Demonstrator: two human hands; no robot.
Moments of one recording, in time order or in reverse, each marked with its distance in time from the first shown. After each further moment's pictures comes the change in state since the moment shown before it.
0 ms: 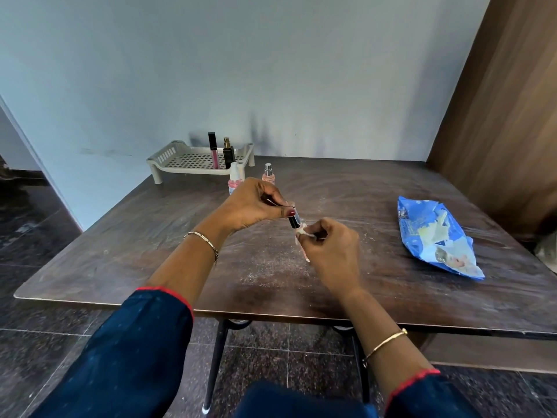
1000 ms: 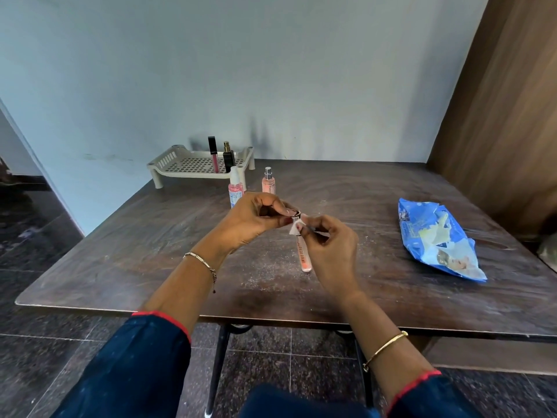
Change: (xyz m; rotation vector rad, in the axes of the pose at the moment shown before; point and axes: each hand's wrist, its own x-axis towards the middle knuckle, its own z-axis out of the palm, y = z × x) left_hand -0.015 -0.007 0.011 -0.231 -0.006 0.113; right_hand -0.001 -0.011 0.003 0.369 0.061 0.010
